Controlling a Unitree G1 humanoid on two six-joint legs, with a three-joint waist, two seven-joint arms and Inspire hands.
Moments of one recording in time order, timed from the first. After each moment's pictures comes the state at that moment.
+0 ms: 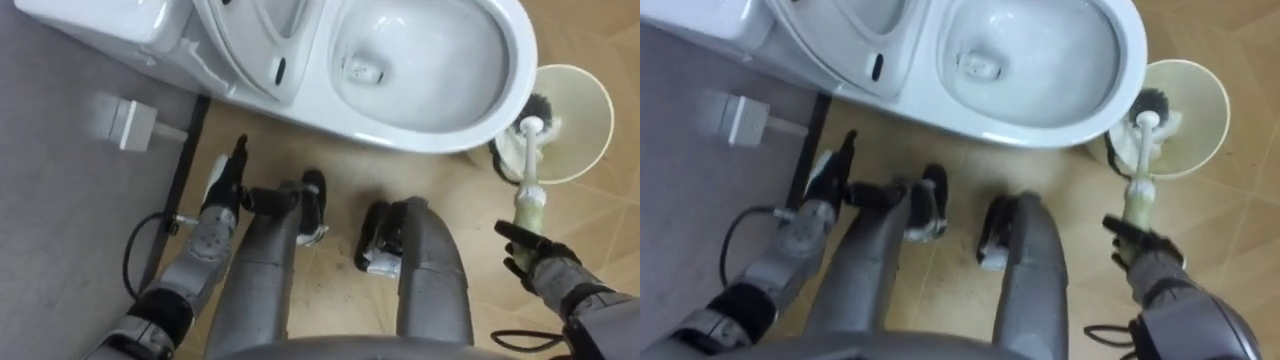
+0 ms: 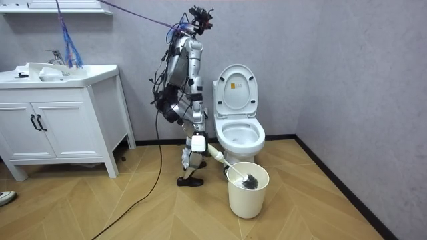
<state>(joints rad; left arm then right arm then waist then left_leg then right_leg) -0.08 0.23 -0.39 0.77 -0.12 -0.04 0.23 -0.26 -0.39 0.26 1.42 1.11 0.00 -0.17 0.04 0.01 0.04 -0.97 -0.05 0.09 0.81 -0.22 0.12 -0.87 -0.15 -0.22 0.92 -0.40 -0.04</state>
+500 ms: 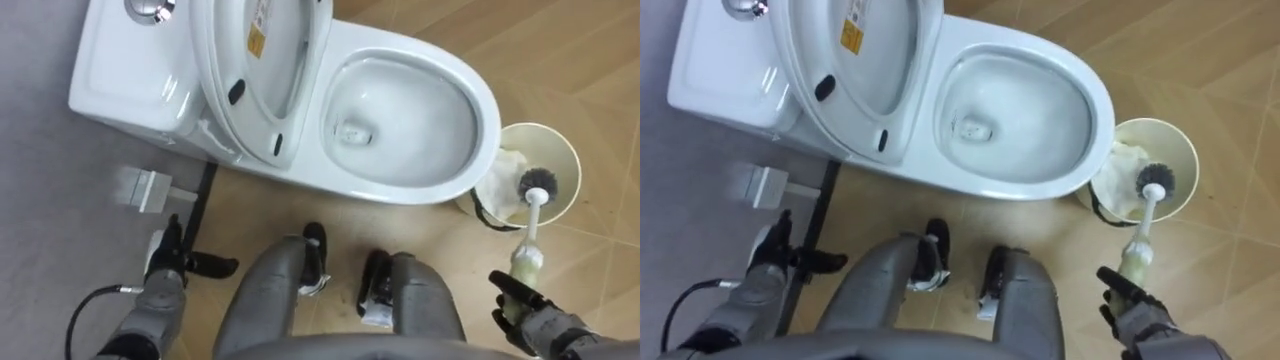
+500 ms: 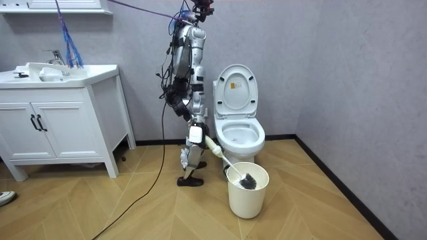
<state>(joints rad) 0.02 0.27 -0.19 1.07 -0.13 -0.07 0.25 -0.14 -0.33 0.11 1.44 1.09 0.02 -0.19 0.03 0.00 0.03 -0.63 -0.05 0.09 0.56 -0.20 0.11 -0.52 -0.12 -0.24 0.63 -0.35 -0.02</state>
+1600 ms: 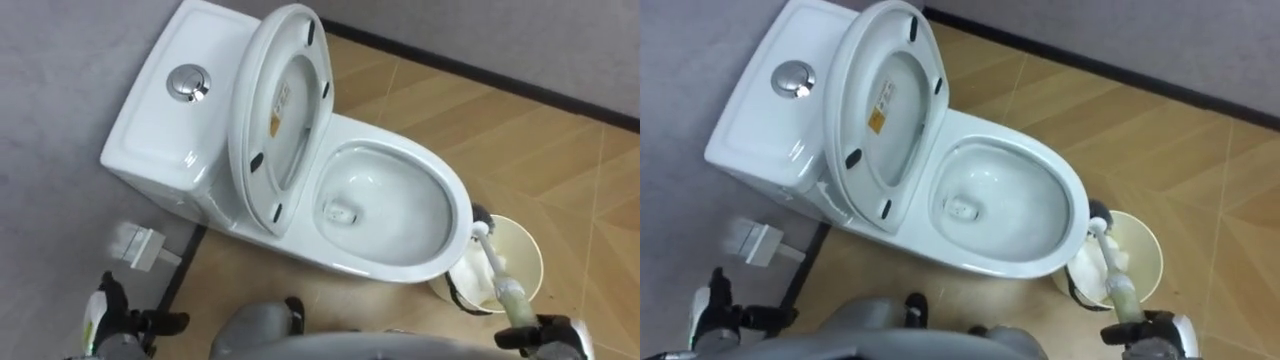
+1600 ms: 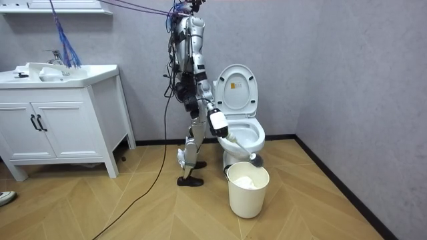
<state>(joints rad) 0.31 0.25 0.04 0.76 0.25 -0.10 0.43 0.10 -0.32 0.06 1.17 -0.02 0.02 -0.36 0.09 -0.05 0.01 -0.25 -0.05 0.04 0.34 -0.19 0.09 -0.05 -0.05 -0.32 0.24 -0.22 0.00</state>
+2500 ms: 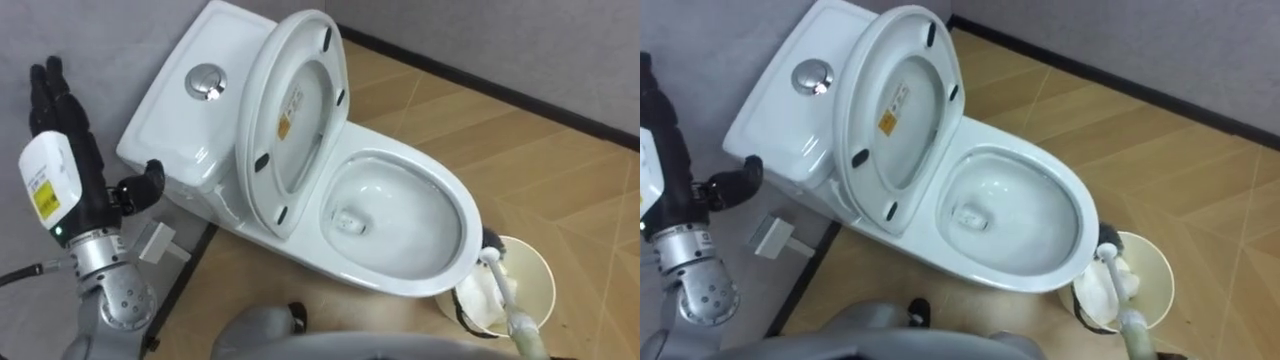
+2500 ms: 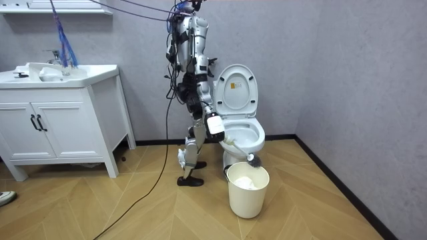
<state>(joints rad) 0.36 0.24 0.07 0.08 0.62 -0.22 0.72 0.17 -0.30 0.01 1.36 0.22 -0.09 -0.30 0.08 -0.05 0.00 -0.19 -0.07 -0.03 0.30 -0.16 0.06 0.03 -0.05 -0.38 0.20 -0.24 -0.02</state>
